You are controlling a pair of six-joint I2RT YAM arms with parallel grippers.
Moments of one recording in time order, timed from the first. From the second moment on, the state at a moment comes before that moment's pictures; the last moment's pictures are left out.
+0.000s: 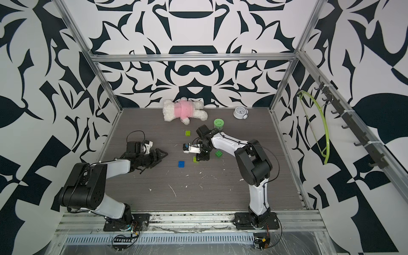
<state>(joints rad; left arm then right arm) -0.10 1.54 0.56 0.12 0.67 -0.65 0.60 1.96 1.39 -0.71 -0.30 -0.89</state>
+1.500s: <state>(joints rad) -0.12 1.57 0.52 0.21 0.74 -0.64 0.62 1.86 1.28 -0.75 -0.22 -0.86</state>
